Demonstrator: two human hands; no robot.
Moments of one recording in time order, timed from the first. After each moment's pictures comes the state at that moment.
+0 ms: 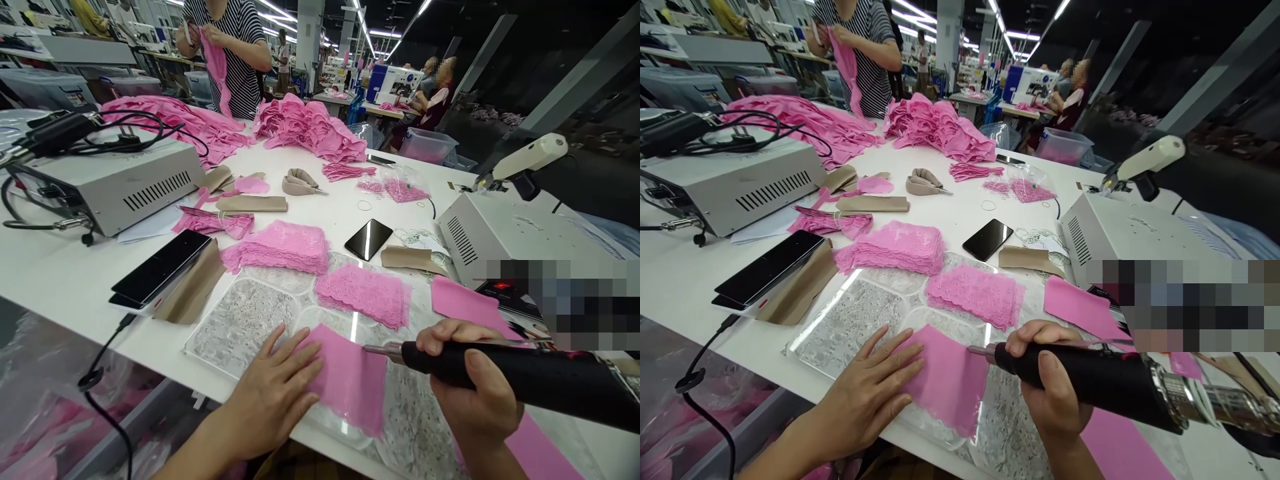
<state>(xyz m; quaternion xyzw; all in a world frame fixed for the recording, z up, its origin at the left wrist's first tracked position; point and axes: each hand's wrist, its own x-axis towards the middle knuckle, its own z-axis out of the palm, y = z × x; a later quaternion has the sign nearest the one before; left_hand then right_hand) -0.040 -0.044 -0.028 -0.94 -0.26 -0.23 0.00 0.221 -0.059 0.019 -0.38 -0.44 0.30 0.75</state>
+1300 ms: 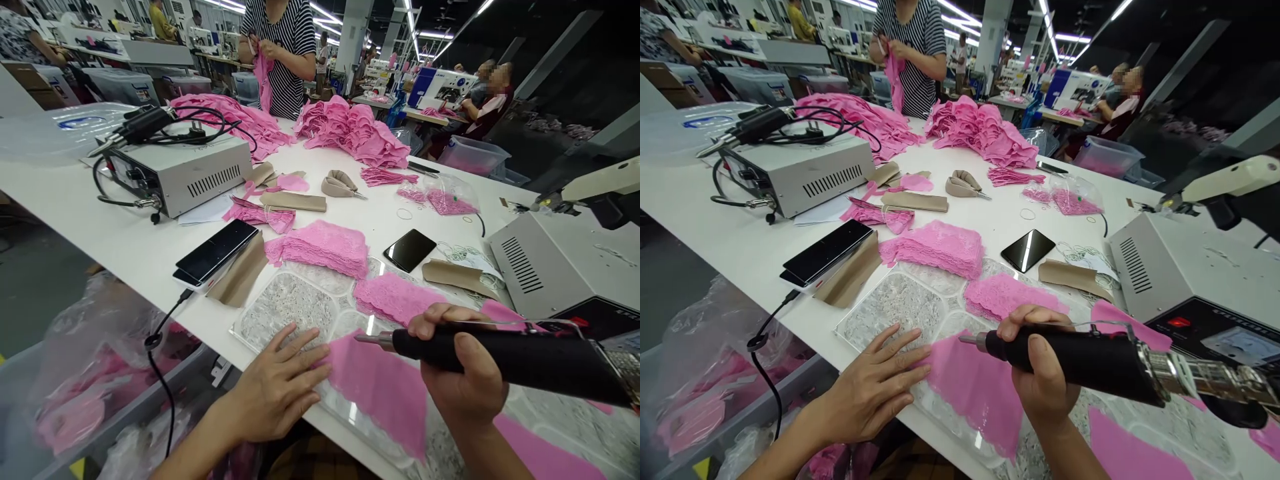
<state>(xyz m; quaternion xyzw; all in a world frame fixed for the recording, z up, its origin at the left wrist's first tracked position) -0.087 -0.052 -0.037 -0.93 -0.28 -0.26 -0.05 0.162 -0.025 0.023 -0.36 -0.45 0.38 0.73</state>
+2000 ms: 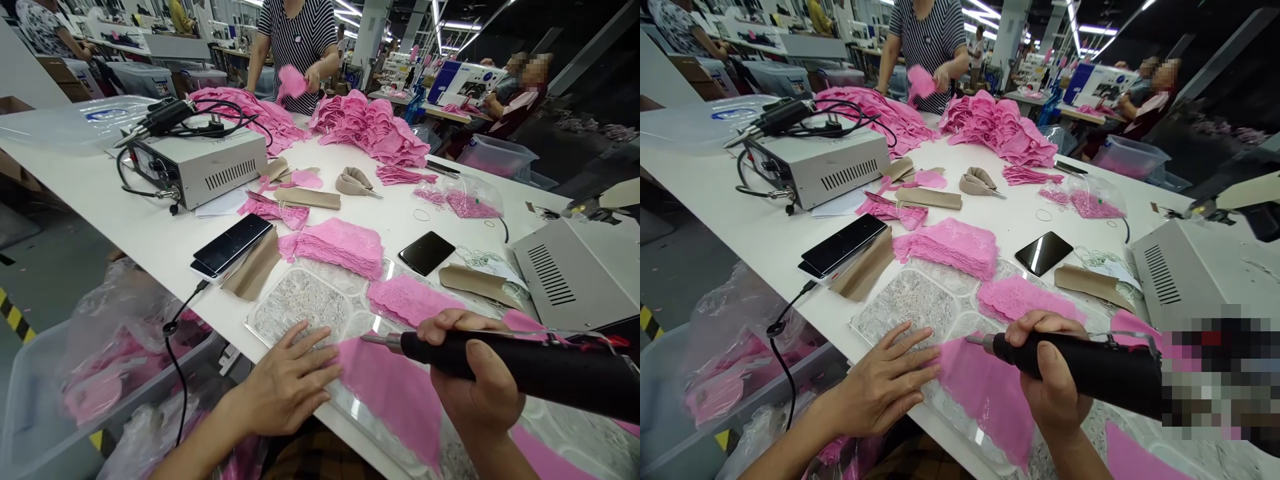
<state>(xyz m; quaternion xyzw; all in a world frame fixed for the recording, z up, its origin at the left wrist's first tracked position) -0.087 -0.056 -0.041 -0.92 -0.28 -0.27 -0.07 0.156 -0.025 0.020 -0.38 -0.46 0.37 0.71</state>
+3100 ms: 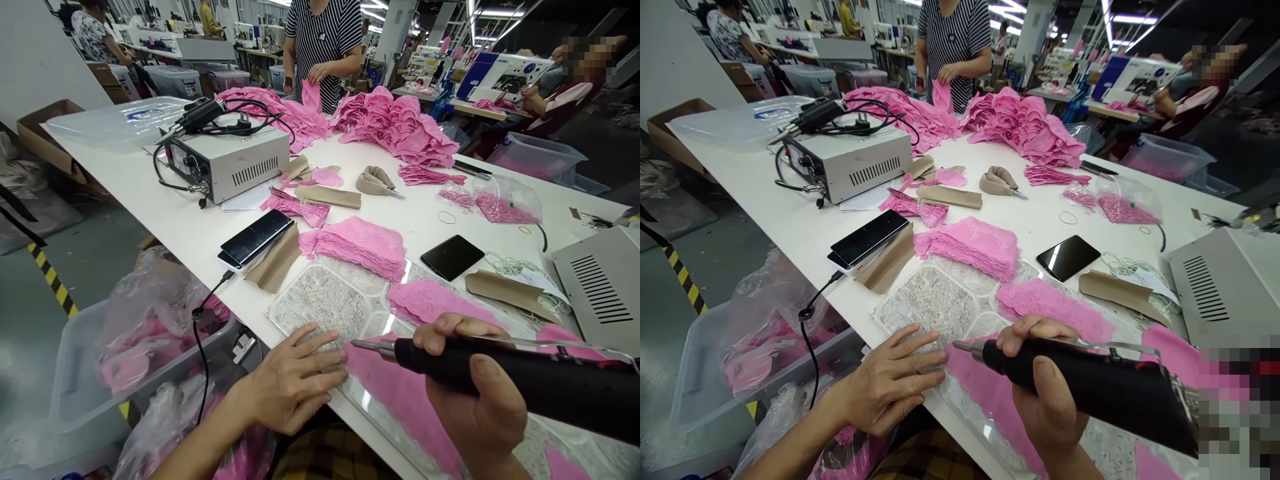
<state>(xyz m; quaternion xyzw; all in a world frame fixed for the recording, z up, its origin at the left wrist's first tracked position) -0.102 -0.065 -0.035 -0.91 -0.28 -0.29 -0.07 0.123 -0.034 0.024 -0.33 -0.45 0.45 0.70</state>
